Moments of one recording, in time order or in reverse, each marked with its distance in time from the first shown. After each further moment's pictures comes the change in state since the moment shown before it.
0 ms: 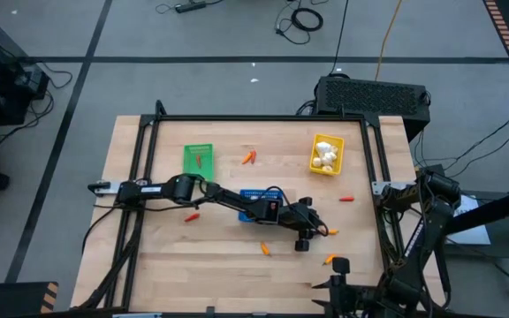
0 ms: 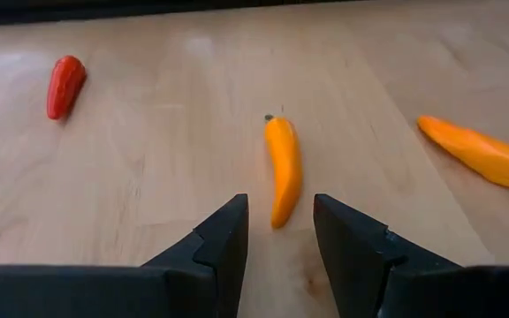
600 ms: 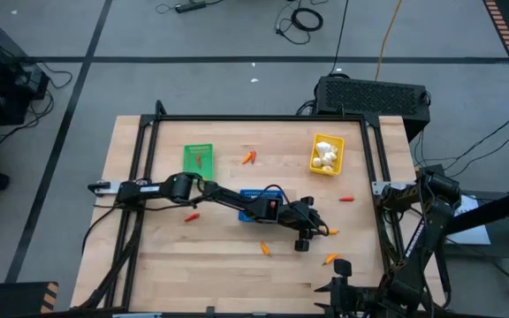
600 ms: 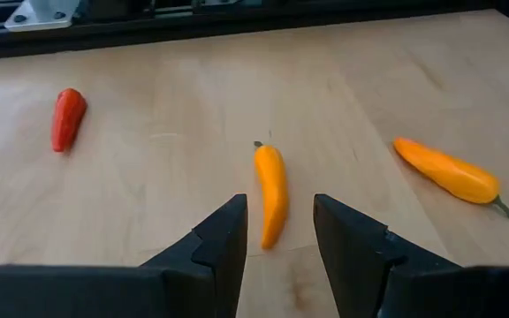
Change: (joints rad) left arm 0.002 -0.031 0.001 -0.018 0.027 0.027; right arm 0.005 0.000 0.000 0.002 -0.048 0.100
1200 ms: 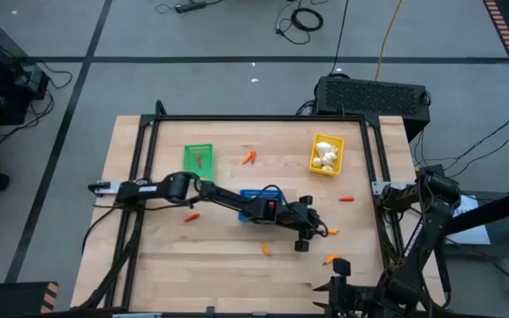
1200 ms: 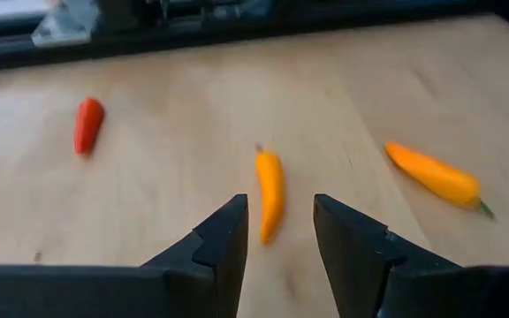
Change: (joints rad) left arm -0.022 -0.055 -0.051 0.000 -0.051 0.002; right arm -0.011 0.000 0.000 0.006 -0.003 0.005
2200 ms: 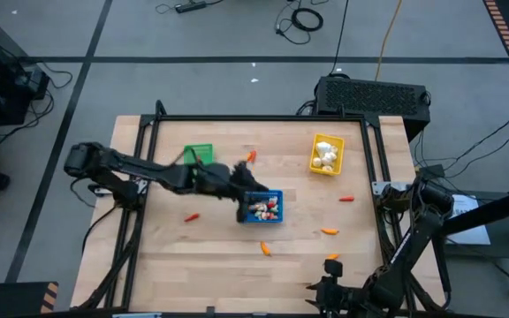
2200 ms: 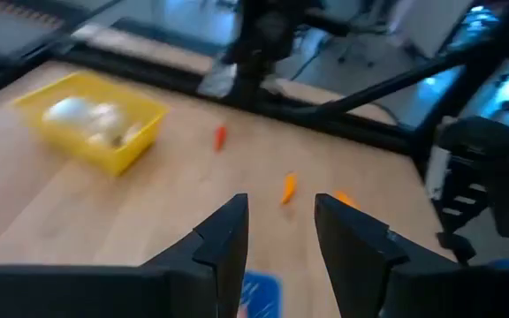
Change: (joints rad) left arm 0.084 -0.977 -0.821 -0.020 -0.029 -0.334; right arm -0.051 0.098 0.000 0.010 -0.056 0.062
